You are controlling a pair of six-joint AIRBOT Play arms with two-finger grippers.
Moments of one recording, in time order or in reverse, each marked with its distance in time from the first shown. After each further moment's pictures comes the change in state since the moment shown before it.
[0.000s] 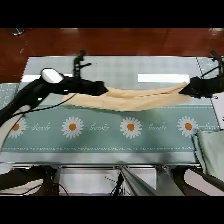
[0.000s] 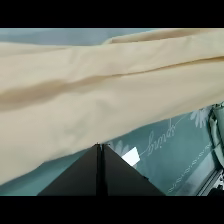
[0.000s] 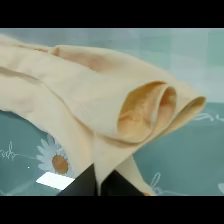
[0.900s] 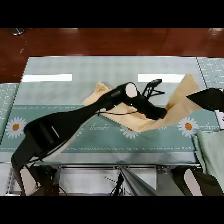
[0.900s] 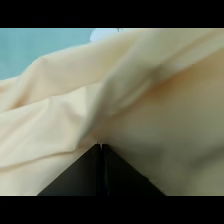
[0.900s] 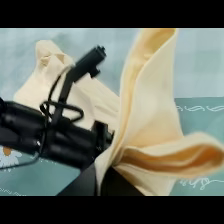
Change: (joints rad) left arm -0.432 -0.537 0.623 -0.010 -0.167 -0.190; right arm 0.000 0.482 -0.154 0.097 0.002 0.107
